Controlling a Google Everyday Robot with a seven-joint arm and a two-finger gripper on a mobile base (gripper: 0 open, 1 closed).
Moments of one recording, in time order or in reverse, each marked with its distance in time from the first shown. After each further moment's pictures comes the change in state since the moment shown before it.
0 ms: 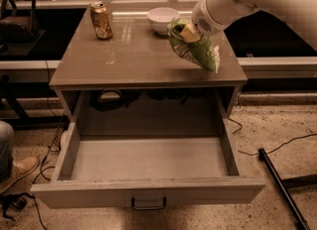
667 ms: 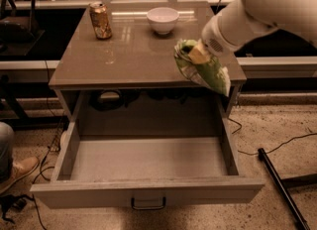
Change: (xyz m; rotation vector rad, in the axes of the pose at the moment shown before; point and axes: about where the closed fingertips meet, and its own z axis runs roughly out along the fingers) arm 0.041 0.046 -0.018 -0.084 0.050 0.038
